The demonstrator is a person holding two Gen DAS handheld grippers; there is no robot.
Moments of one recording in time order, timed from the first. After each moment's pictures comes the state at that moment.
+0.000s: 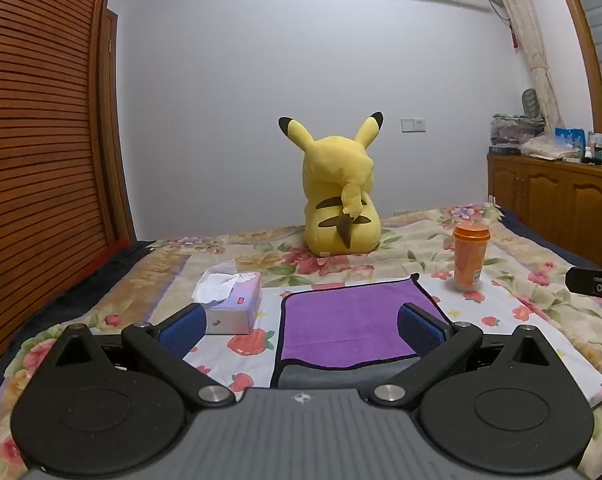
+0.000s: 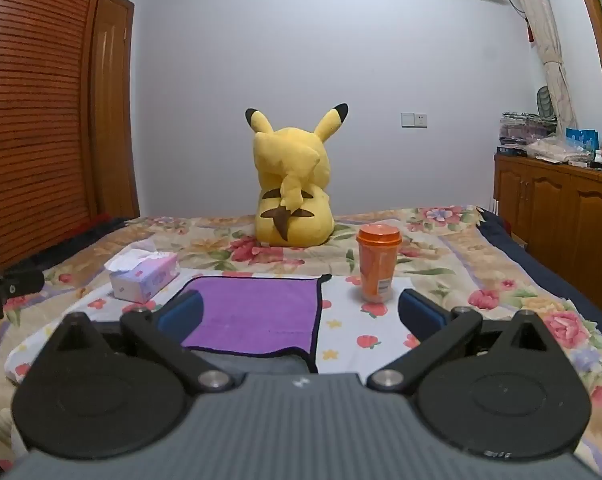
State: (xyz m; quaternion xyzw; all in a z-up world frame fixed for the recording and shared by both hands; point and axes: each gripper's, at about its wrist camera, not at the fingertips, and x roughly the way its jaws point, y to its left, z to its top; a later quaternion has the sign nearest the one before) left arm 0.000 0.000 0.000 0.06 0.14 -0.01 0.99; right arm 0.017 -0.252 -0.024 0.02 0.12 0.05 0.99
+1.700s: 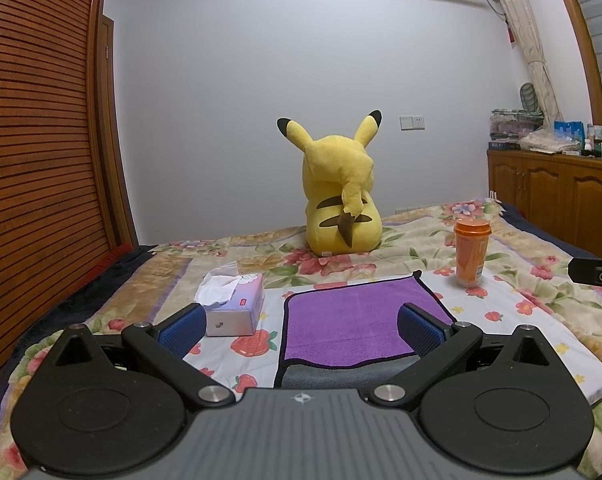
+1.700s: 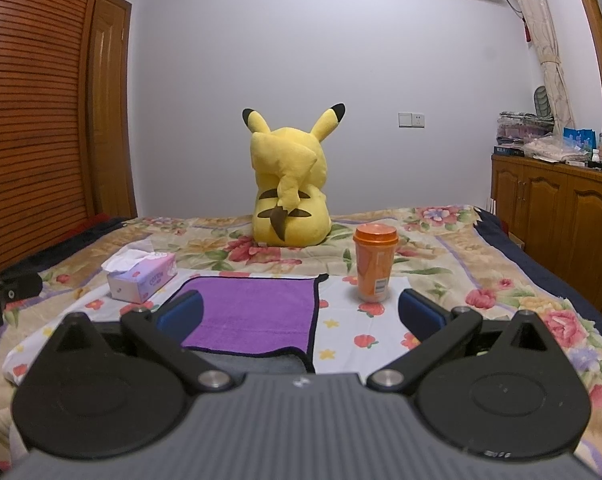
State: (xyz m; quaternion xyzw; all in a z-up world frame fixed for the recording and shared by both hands) left arm 0.000 -0.001 -0.002 0.07 0.14 -0.01 0.99; right arm 0.018 -0.257 -0.025 0.02 0.12 0.05 0.99
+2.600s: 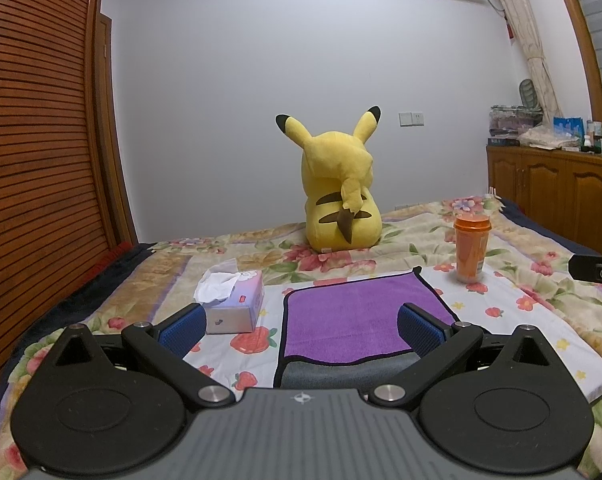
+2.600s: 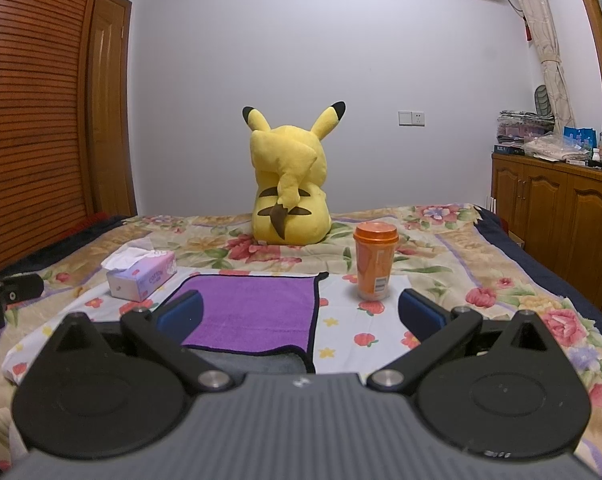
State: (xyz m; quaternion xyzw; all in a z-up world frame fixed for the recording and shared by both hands) left arm 0.000 0.002 -0.003 0.07 0.14 -0.01 0.99; right arm 0.018 -0.256 -0.025 0.02 0.13 0.05 0.99
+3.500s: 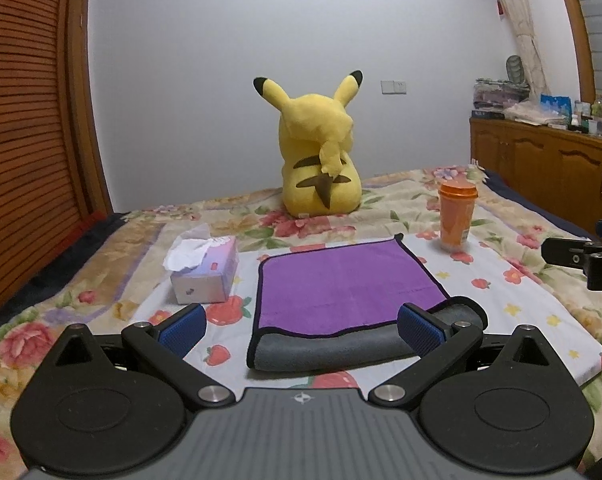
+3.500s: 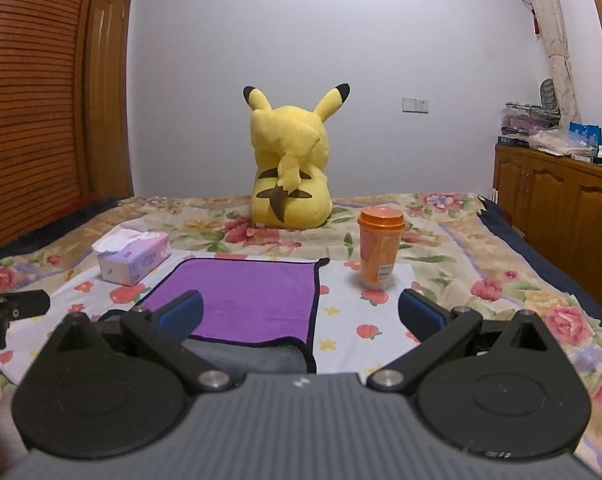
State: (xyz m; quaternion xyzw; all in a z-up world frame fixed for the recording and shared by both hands) left arm 0.028 0.001 -0.026 0.07 0.20 -0.04 0.98; right arm 0.041 -0.246 -0.037 0.00 0.15 0.05 0.99
